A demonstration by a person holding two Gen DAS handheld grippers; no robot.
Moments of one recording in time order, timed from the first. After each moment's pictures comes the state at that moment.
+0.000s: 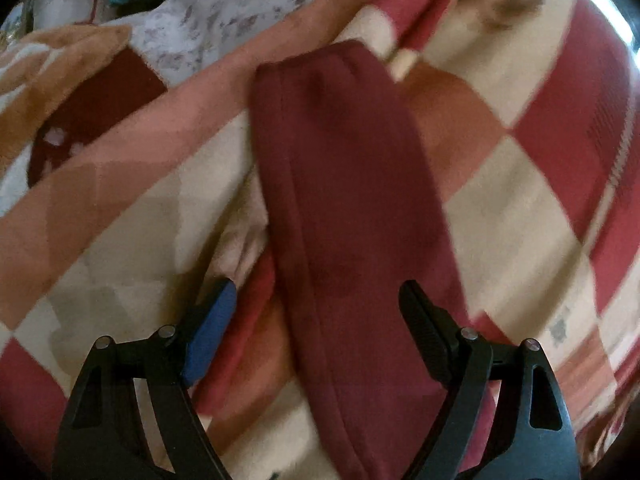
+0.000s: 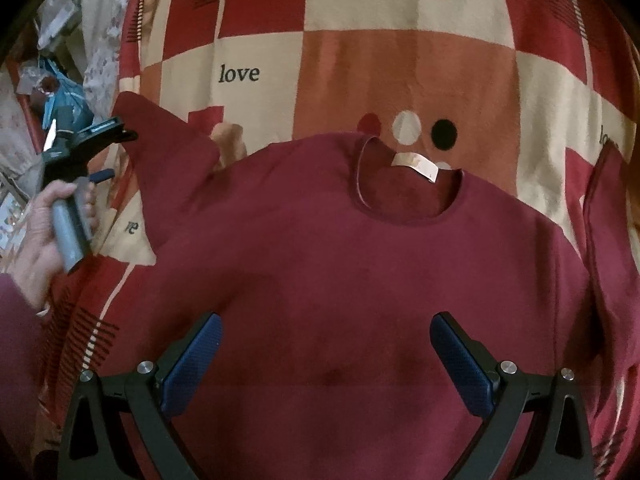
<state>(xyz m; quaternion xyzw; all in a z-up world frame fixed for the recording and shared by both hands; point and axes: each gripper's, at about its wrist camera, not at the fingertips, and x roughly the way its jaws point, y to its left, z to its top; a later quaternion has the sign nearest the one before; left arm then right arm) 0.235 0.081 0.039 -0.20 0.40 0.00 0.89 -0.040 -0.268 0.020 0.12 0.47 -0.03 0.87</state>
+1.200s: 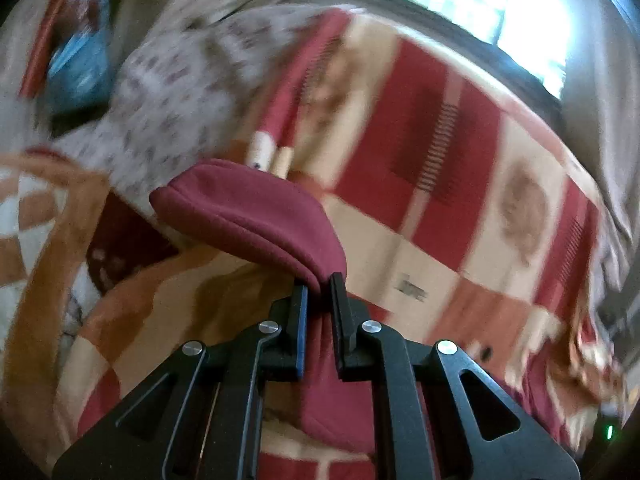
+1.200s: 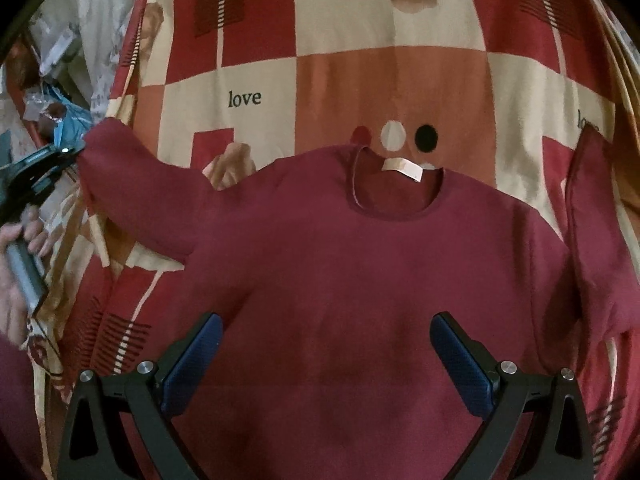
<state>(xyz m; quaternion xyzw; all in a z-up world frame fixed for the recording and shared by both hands) 0.089 0.083 0.176 -0.11 0.28 -0.18 0.94 -0.080 -0.265 0.051 0.16 0.45 -0.03 0.88</state>
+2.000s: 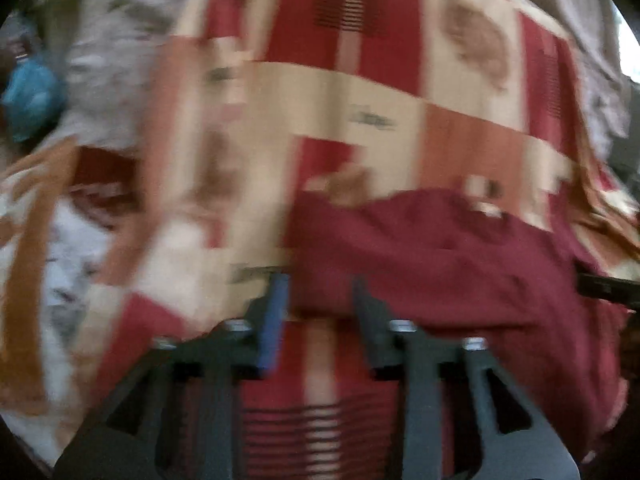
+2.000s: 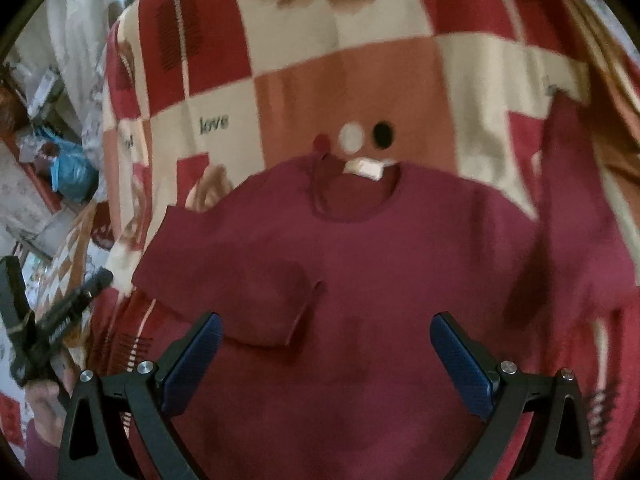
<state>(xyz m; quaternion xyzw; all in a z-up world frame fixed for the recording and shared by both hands) 0.018 0.044 0.088 0.05 0.37 -0.17 0.91 -0.082 -0.299 0.044 0.21 0.46 -0.02 0.87</state>
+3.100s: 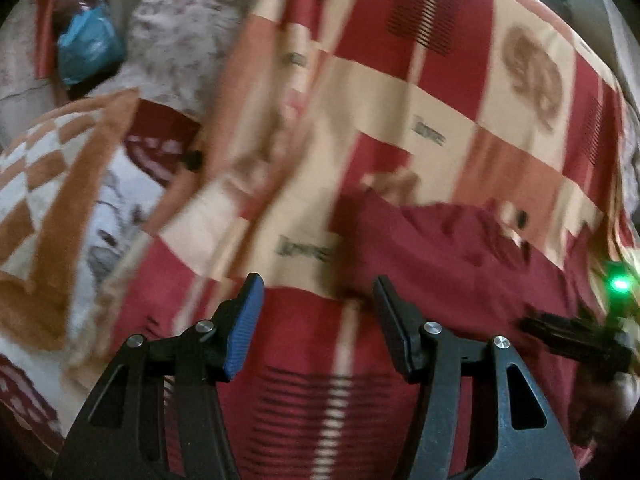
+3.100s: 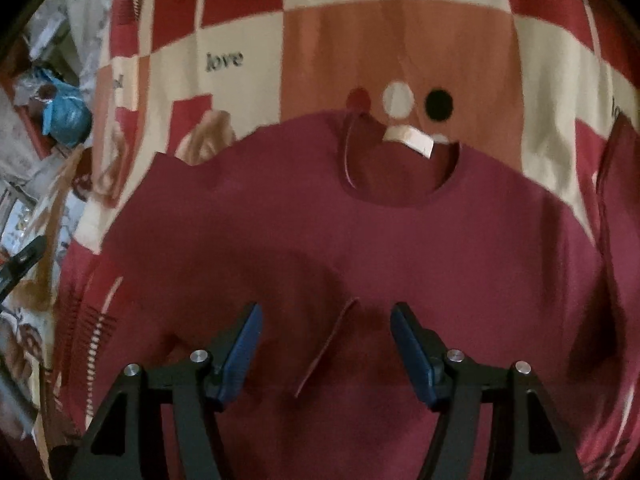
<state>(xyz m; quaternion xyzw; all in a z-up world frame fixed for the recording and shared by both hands) 0.005 0.052 0.104 -0.01 0.42 -0.12 0.90 -0.035 -0.271 -0.004 0.12 0.51 -0.01 0.85</state>
